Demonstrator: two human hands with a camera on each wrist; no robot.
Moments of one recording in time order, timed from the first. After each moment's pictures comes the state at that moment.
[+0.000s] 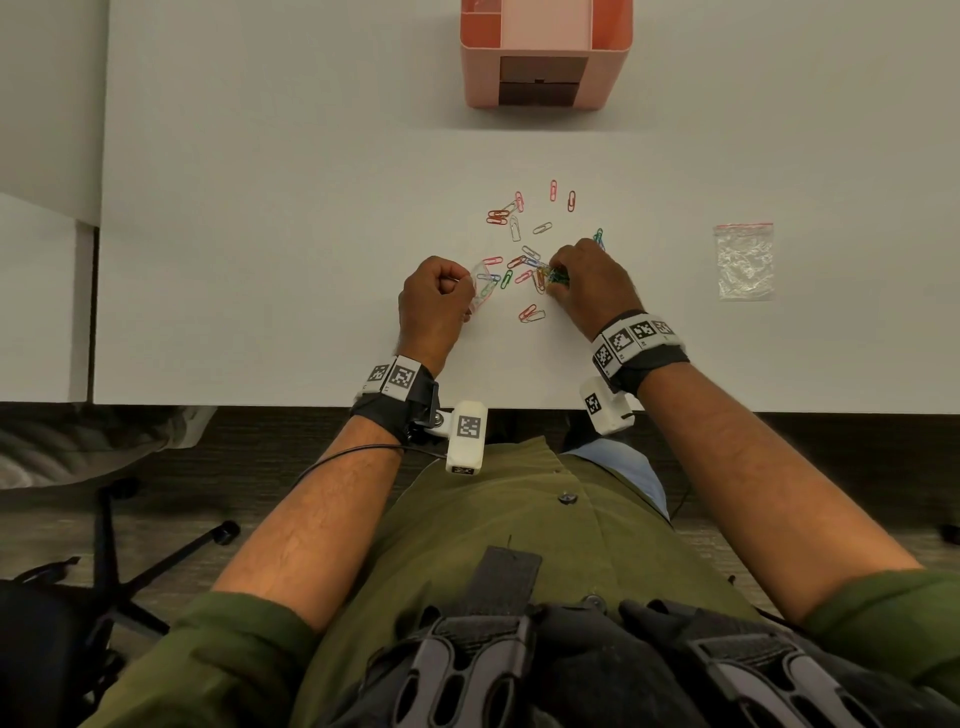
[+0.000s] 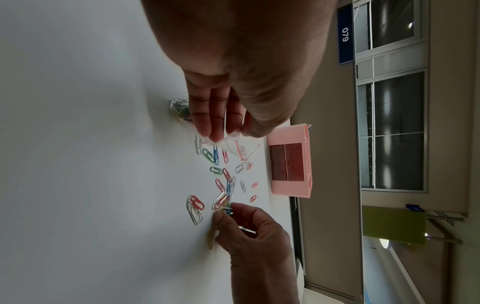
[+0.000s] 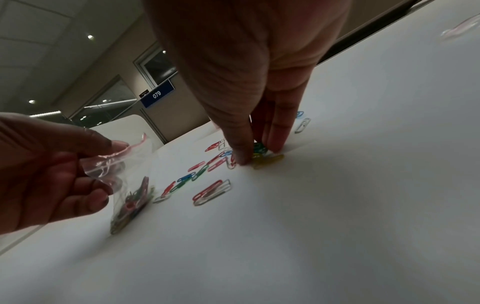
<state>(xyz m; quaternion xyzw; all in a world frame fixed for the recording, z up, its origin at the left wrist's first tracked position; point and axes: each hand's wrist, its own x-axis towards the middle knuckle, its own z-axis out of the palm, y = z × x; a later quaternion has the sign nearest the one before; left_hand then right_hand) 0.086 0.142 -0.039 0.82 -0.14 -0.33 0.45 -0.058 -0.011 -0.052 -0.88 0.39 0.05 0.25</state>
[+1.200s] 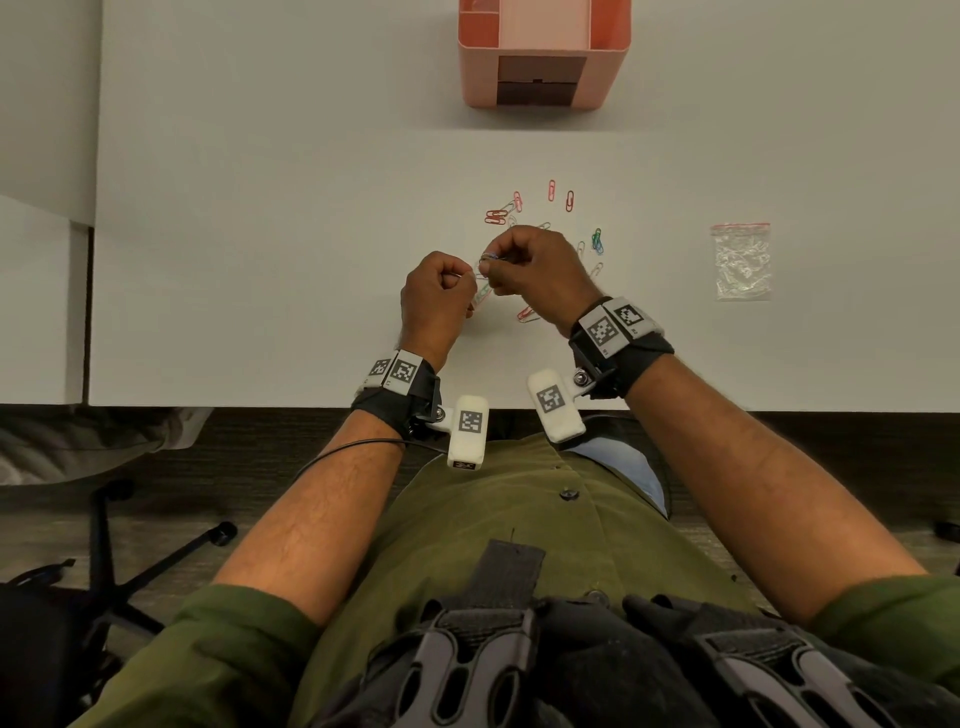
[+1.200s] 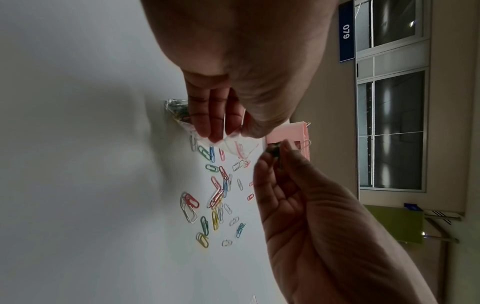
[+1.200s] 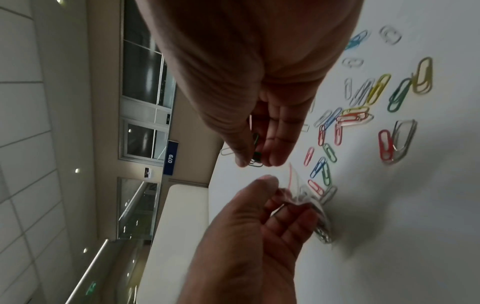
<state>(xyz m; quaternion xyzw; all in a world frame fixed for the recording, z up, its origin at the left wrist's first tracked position) 0.089 0.137 -0.039 0.81 -0.14 -0.33 0.46 -0.012 0.017 -0.014 -0.68 0.38 -0.08 0.62</state>
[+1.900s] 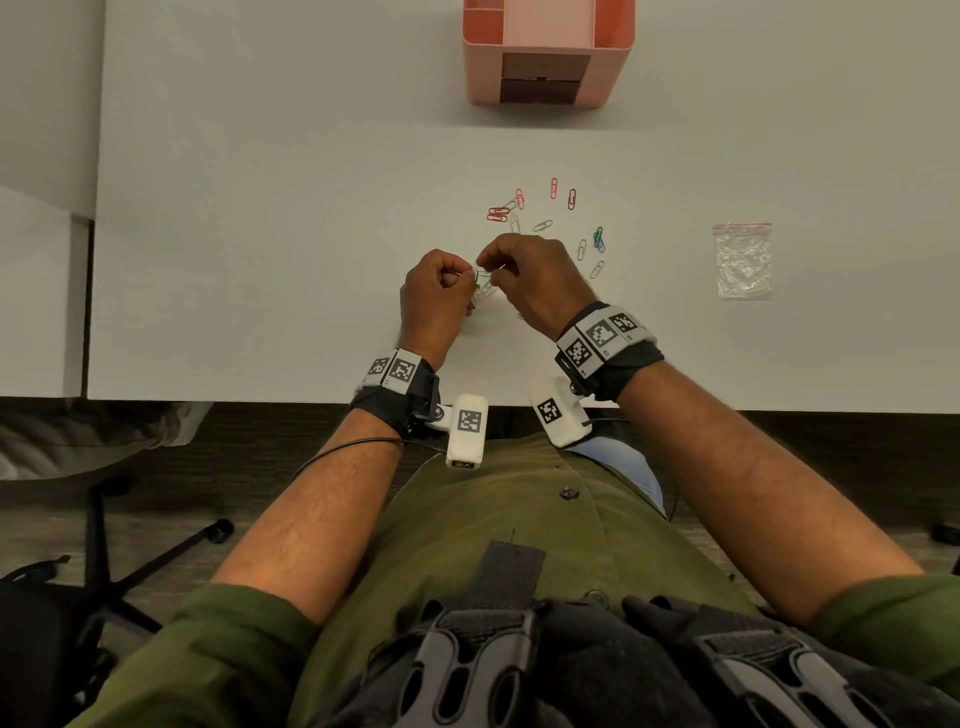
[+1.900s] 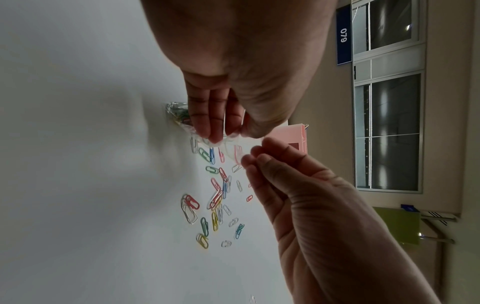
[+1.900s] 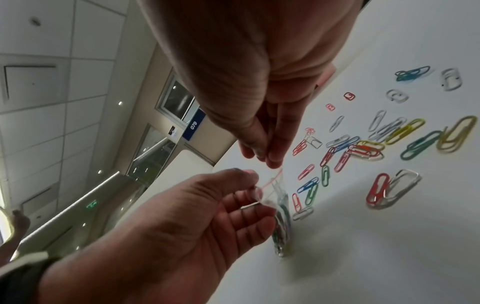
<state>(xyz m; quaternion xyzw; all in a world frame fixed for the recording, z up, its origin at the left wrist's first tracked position) 0.088 0.140 -0.040 0.81 -0.15 -0.33 0.46 -0.011 0.027 -0.011 -0.84 0.33 -0.03 0.42</state>
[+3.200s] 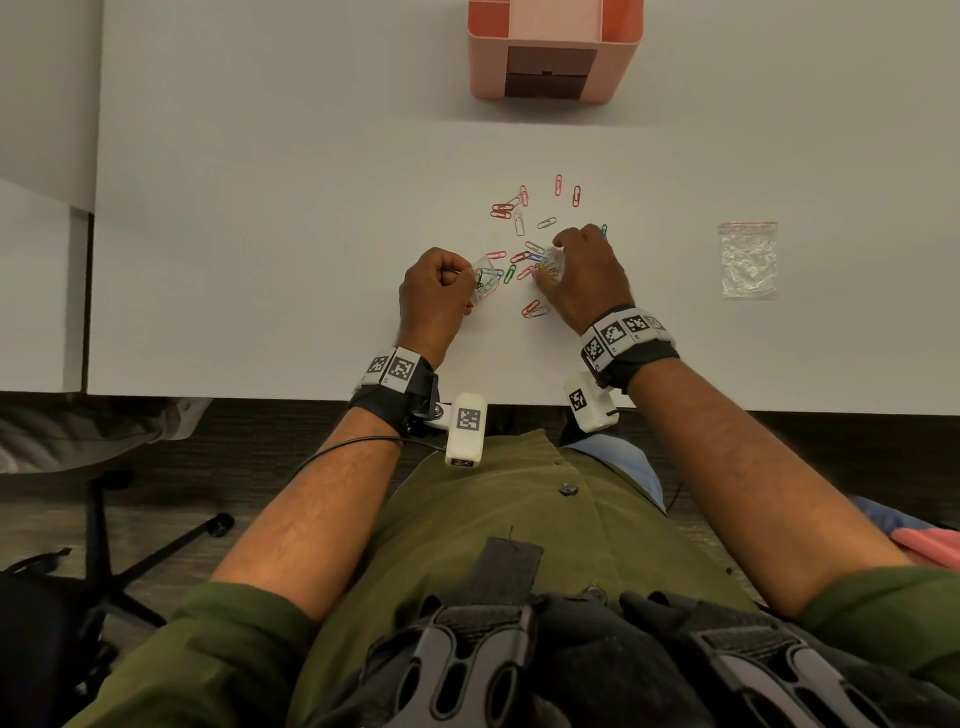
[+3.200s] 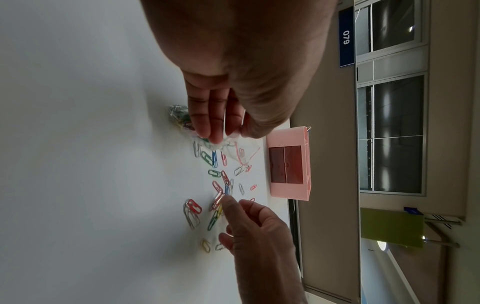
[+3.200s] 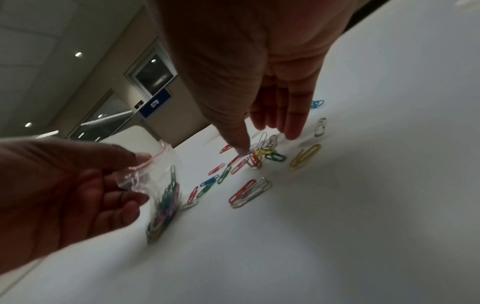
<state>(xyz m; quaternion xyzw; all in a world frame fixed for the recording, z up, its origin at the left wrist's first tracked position) 0.091 0.143 -0.042 0.81 -0.14 -0.33 0.46 -0.044 -0.001 -0.051 -0.86 0.44 0.02 0.27</state>
